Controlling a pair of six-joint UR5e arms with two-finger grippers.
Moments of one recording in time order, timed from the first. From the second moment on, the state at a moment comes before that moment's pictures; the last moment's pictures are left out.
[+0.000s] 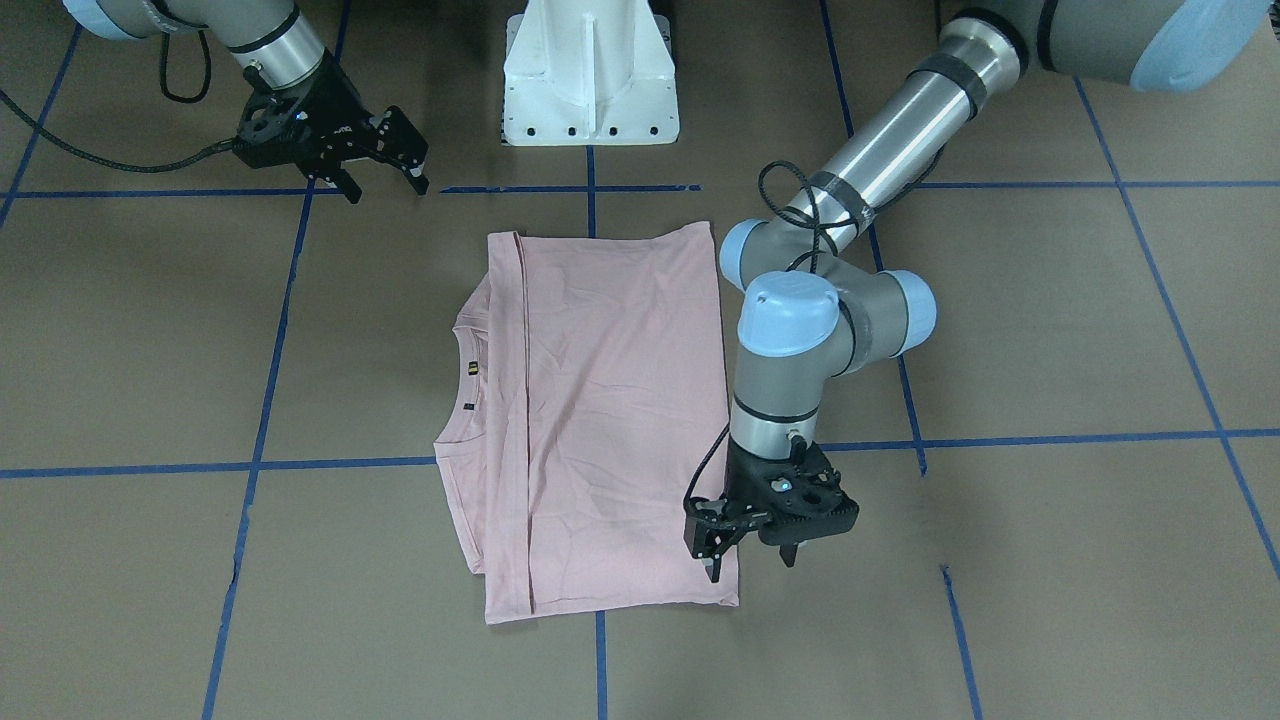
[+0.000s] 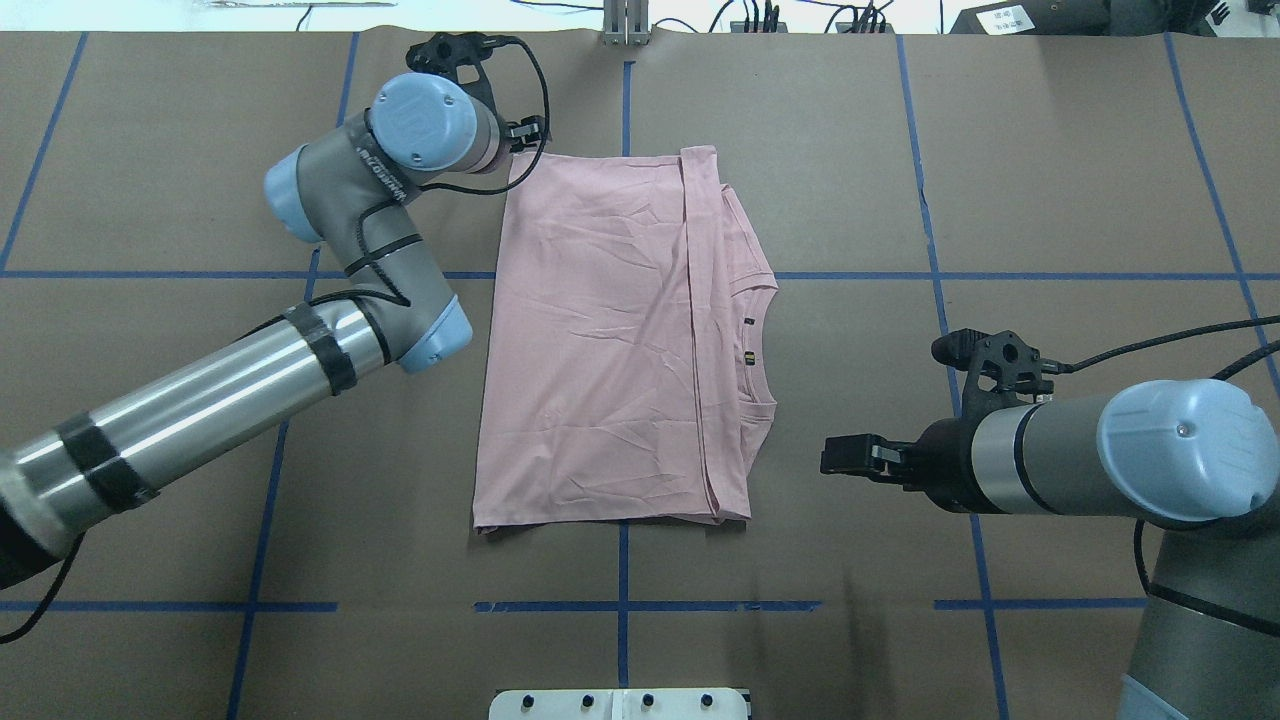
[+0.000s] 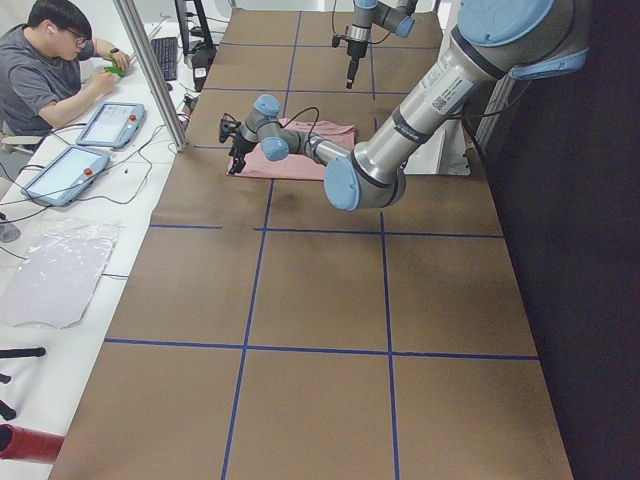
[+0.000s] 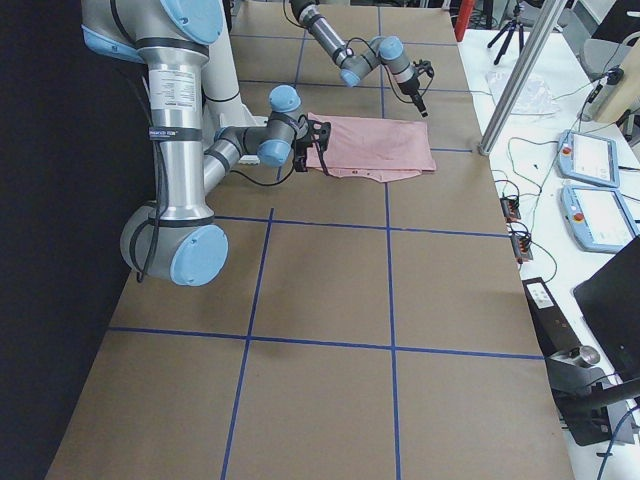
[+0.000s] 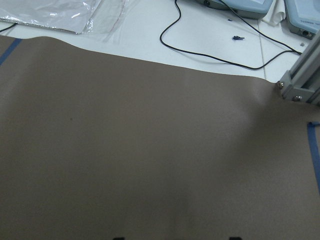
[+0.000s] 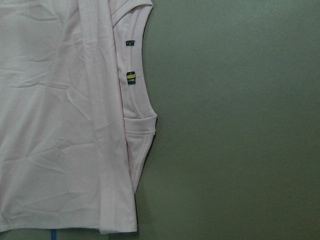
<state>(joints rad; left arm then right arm) -0.74 -2.40 -1.10 -2.21 -1.60 -1.32 0.44 -1.54 2.16 -1.13 1.80 1.50</state>
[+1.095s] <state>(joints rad) -0.38 -2.08 -1.82 -1.65 -1.66 -2.03 0.44 -1.54 2.15 -1.13 1.79 1.50</state>
